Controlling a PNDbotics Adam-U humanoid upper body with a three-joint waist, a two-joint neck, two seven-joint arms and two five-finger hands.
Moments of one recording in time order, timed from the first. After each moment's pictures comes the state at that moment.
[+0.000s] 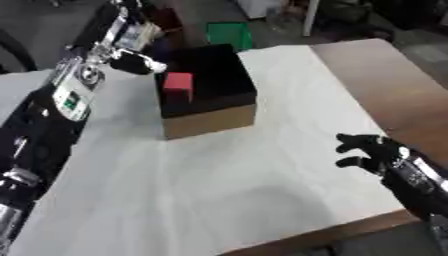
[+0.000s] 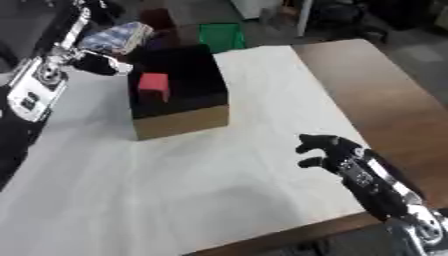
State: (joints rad) left arm -0.90 0.49 -0.15 -1.14 -0.54 -0.23 0.07; right arm -0.13 -0.32 0.10 -1.80 -0.22 -0.11 0.47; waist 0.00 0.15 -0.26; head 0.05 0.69
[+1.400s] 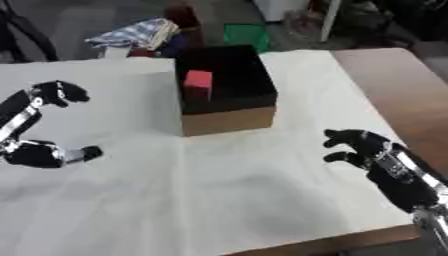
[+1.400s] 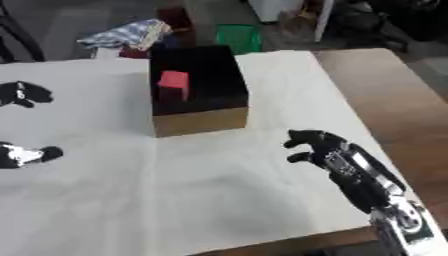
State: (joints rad) left arm -0.31 0.62 -0.02 -1.61 -0.50 -0.27 -0.29; right arm -0.12 -0.31 0.09 -1.79 -0.21 -0.11 0.46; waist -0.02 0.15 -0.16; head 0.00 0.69
